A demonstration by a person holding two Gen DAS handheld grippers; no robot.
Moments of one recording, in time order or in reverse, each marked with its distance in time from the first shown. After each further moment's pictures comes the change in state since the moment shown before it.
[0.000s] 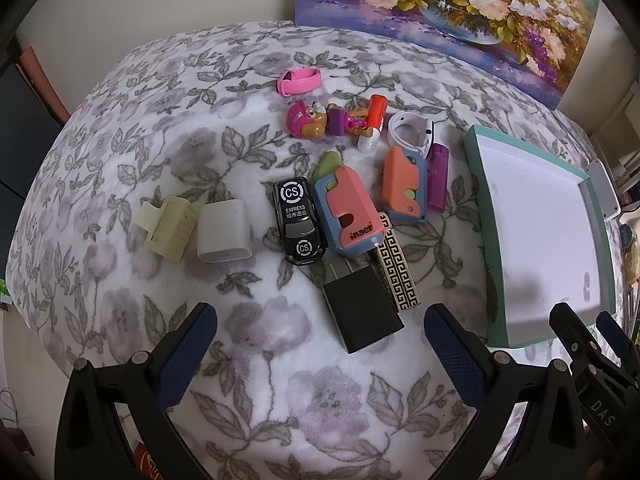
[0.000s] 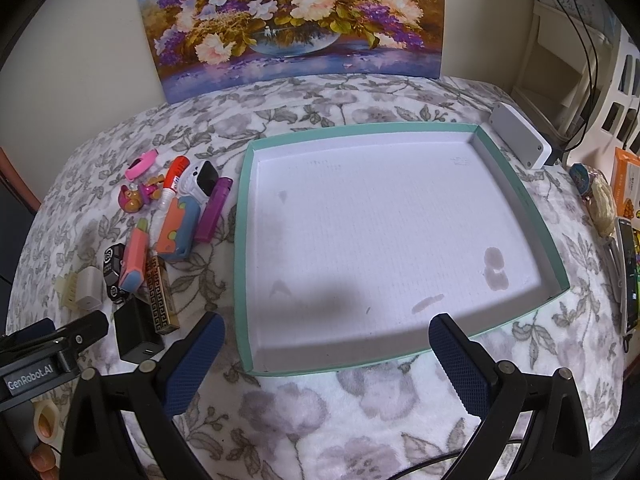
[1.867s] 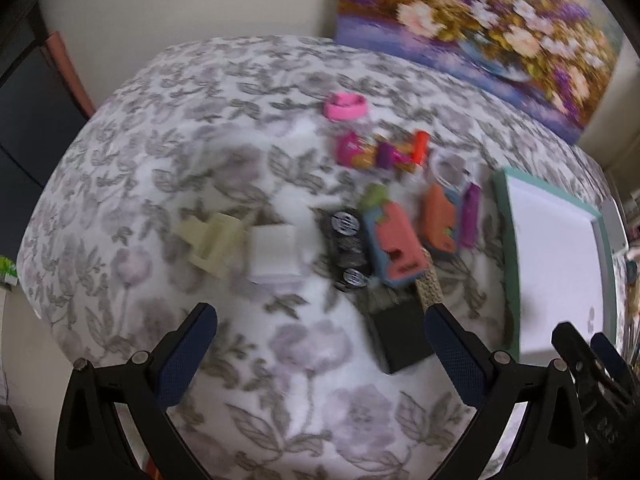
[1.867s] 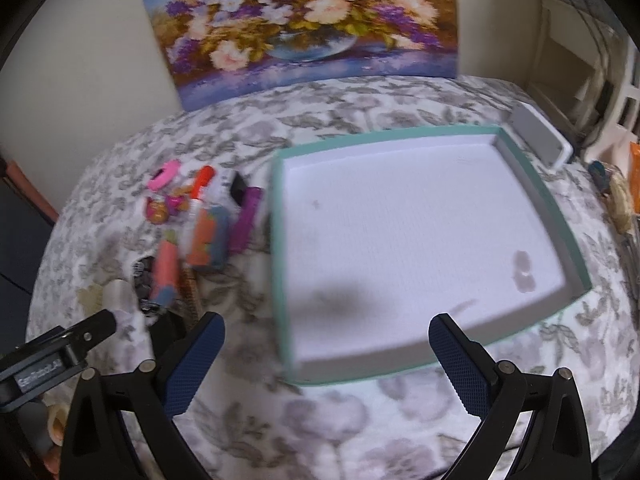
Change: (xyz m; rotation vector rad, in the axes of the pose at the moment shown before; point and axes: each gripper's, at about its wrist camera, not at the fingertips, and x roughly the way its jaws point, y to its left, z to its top) left arm -0.014 0.038 0.013 -0.099 -0.055 0.047; right arm -0.003 0.022 0.011 0.007 0.005 0.107
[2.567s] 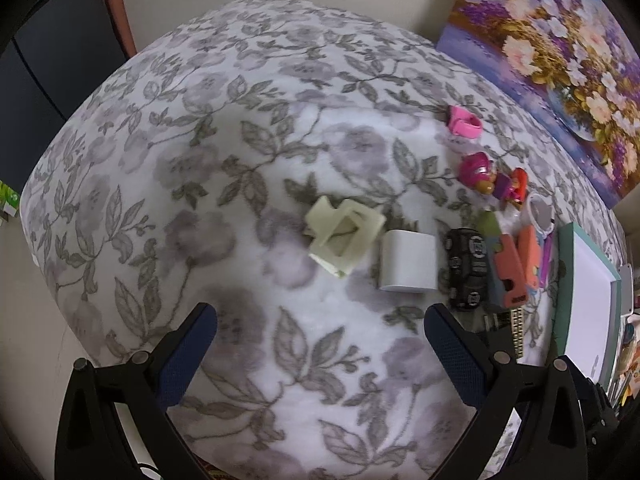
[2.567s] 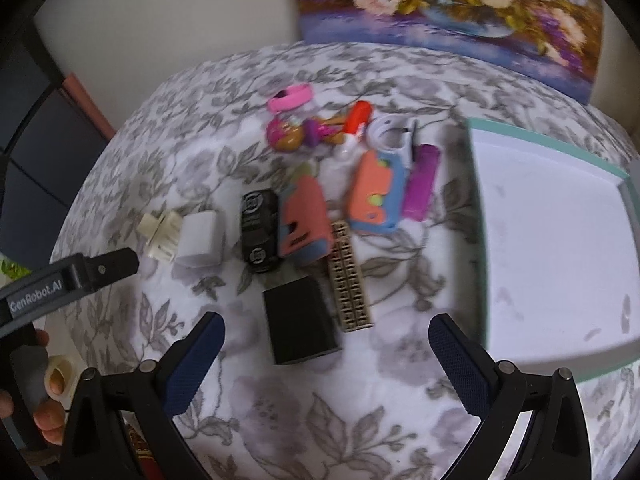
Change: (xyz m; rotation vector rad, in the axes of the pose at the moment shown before) left arm 0.029 0.108 0.001 -0.208 0.068 -0.005; right arm 0.043 0.119 -0.021 -0.255 0.131 0.146
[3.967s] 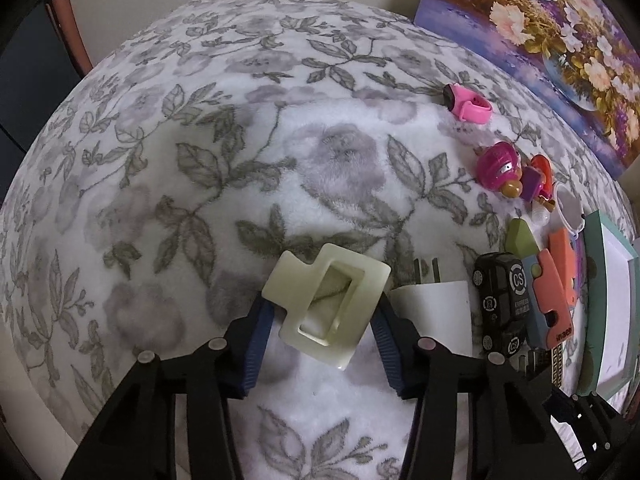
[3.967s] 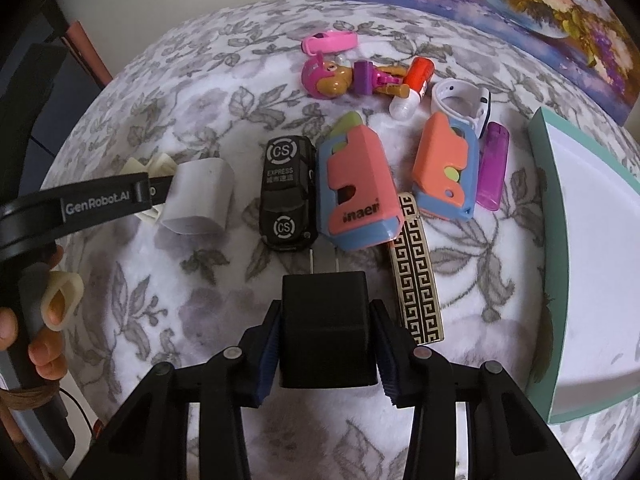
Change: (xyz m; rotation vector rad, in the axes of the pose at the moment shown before) left arm 0.066 -0.019 0.036 0.142 -0.007 -0.028; right arm 0.060 0.037 0.003 -0.105 0.116 -0.043
